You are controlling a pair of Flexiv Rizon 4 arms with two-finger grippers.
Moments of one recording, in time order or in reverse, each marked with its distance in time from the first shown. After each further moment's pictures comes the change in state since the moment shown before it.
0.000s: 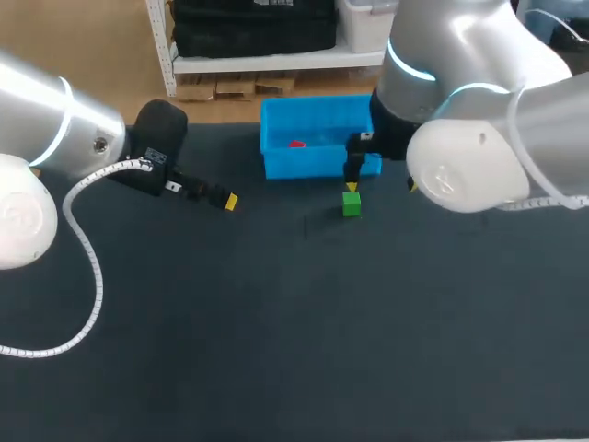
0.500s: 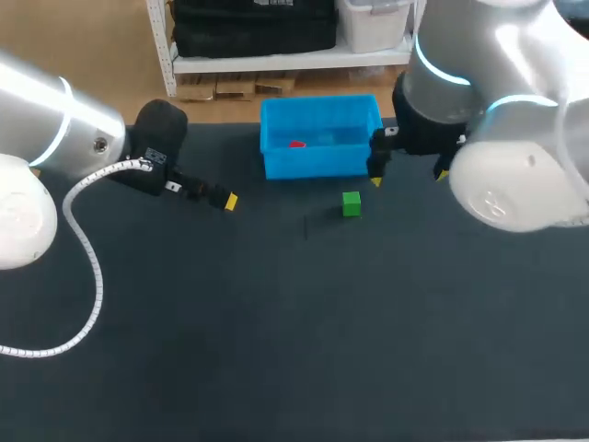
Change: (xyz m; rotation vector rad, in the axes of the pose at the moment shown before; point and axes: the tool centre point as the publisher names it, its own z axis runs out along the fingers) left arm 0.000 0.000 0.000 0.000 0.000 0.000; right arm 0.011 -0.027 -0.037 0.038 -0.073 -0.031
